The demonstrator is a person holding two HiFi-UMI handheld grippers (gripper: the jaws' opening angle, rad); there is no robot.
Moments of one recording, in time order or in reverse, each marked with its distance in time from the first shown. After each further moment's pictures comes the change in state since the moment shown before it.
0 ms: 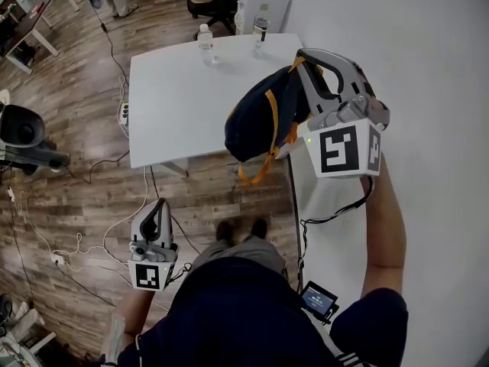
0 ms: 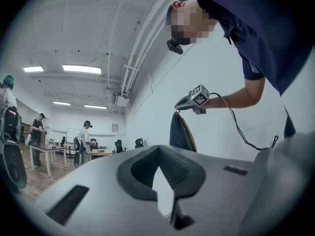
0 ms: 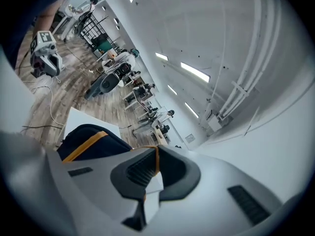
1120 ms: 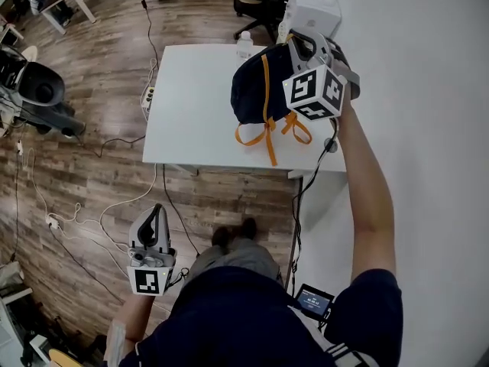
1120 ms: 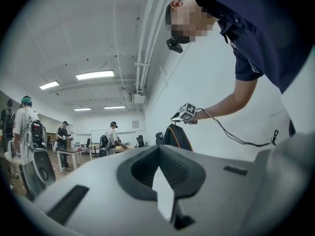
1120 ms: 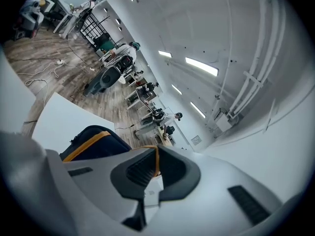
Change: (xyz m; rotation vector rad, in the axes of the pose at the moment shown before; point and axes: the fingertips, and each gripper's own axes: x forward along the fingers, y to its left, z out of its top) left arm 0.004 0.024 -0.011 0.052 0.076 0.256; right arm 0.221 0.021 -0.040 -0.011 -0.040 0.046
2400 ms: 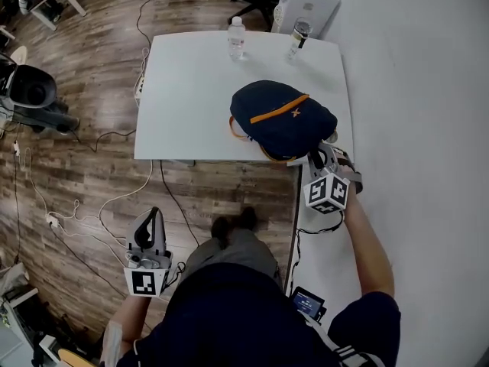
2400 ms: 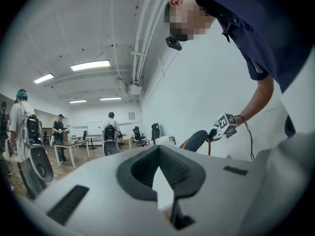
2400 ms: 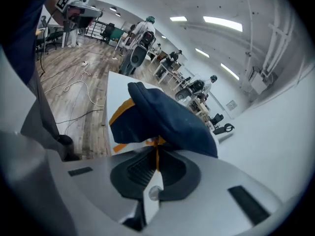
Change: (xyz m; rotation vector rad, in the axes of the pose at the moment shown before) left arm 0.009 -0.007 -0.034 -0.008 0.122 -0.040; right arm -0.161 0.232 -0.193 0.080 0.332 0.432
